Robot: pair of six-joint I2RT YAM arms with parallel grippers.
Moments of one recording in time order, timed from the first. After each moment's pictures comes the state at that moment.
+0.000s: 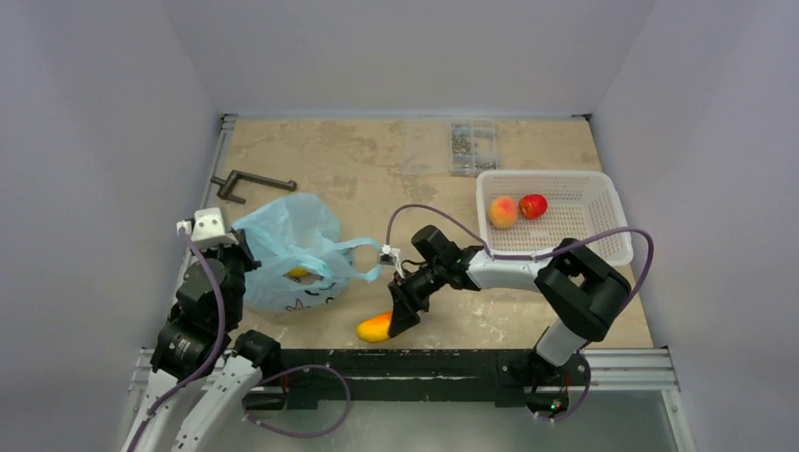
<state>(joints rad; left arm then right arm) -0.42 0.33 0.73 -0.56 -0.55 -0.16 0.87 1.63 0.80 -0.05 -0.95 0.22</state>
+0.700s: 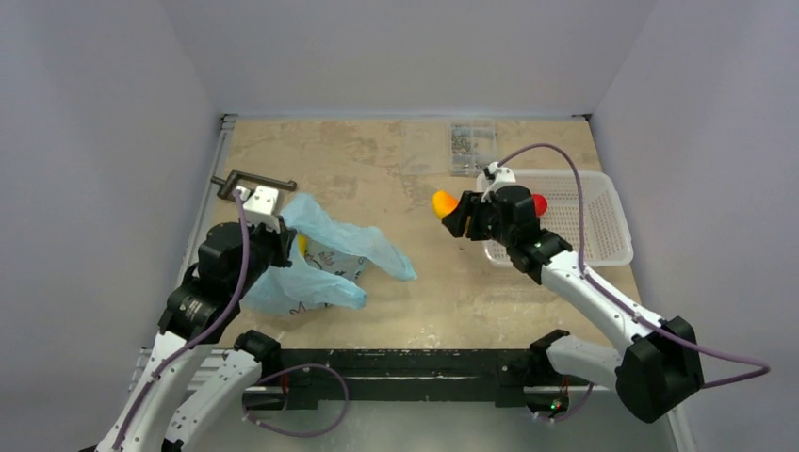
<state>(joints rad) -0.42 0.56 0.87 -0.65 -0.14 -0.12 0.52 1.10 0.73 -0.11 -0.11 0.45</state>
